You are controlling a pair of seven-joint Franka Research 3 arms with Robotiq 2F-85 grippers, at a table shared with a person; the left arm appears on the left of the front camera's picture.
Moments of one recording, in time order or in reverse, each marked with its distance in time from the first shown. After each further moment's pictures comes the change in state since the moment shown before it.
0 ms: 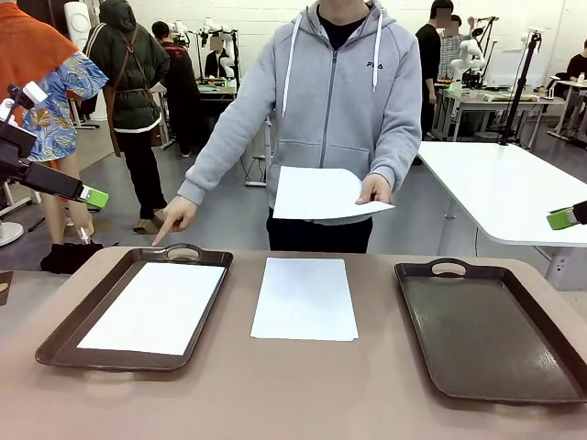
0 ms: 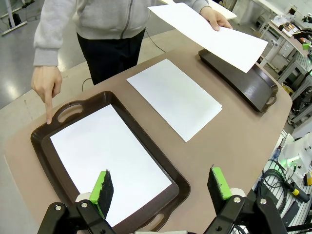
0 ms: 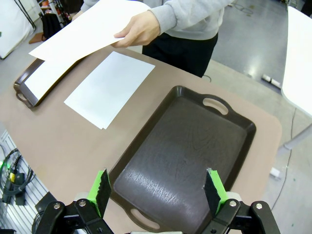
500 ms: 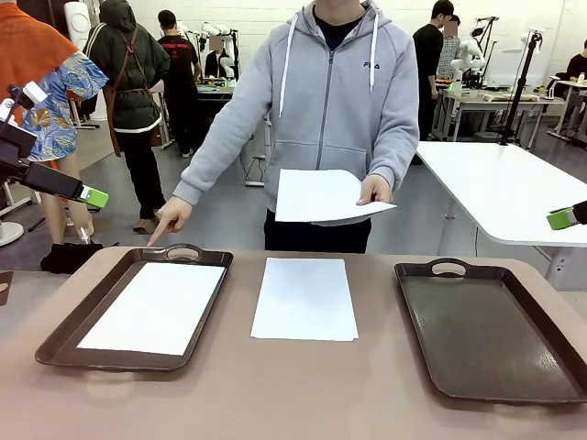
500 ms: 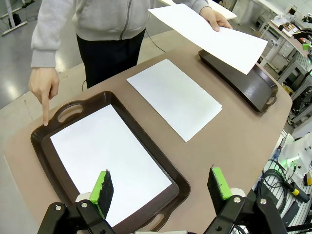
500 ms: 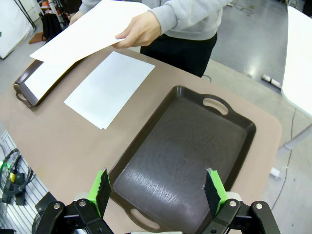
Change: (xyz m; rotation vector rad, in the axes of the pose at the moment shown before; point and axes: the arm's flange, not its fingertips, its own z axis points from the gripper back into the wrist) left arm 0.000 0.000 0.000 0.000 0.000 0.000; right arm 0.000 0.000 0.000 0.000 0.000 0.000
